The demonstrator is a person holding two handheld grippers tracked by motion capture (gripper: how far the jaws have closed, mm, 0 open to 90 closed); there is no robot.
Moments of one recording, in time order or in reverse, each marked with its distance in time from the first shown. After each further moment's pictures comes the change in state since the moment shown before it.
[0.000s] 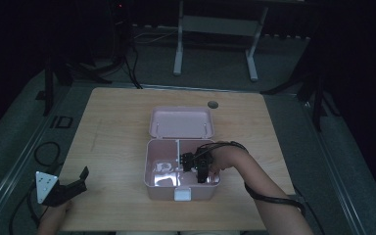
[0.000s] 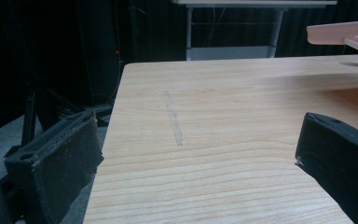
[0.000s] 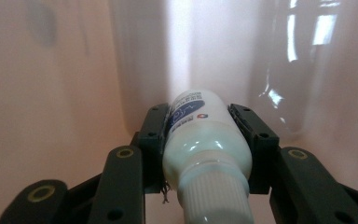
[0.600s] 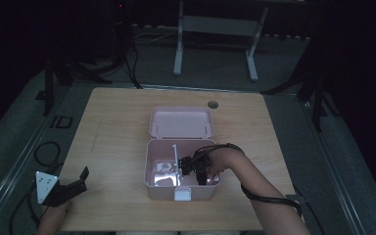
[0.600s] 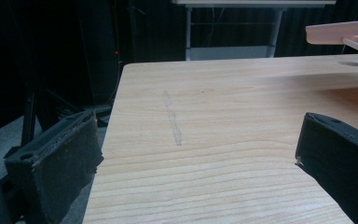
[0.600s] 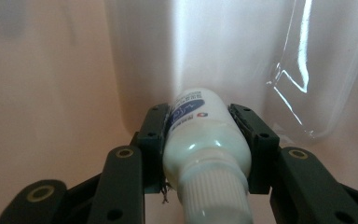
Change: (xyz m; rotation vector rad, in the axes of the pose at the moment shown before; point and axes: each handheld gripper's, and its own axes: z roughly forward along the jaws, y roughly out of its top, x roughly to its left) left arm 0.000 0.000 0.000 -0.001 -0.003 0.002; right arm -0.001 0.007 0.017 0.078 0.020 -0.016
